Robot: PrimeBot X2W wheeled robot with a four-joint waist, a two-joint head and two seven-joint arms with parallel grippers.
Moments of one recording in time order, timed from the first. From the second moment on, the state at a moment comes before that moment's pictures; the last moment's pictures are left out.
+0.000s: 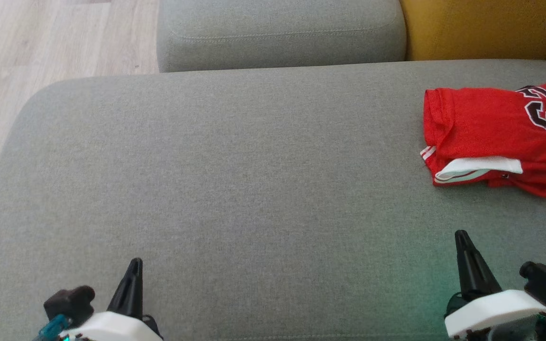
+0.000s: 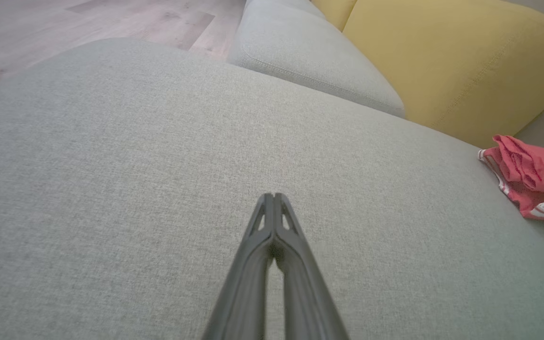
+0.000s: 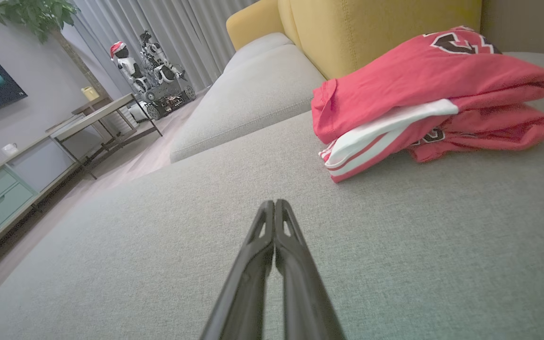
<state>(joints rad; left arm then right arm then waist) 0.13 0.19 -0.25 0.19 -0.53 0.06 -0.18 0.15 -0.05 0.00 0.08 0.41 0.13 0.00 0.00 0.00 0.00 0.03</state>
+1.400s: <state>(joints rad) 0.07 0.14 -0.14 0.22 -0.96 -0.01 -0.08 0.08 -0.05 -0.02 0.16 0.89 0.13 0.02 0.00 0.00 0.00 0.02</state>
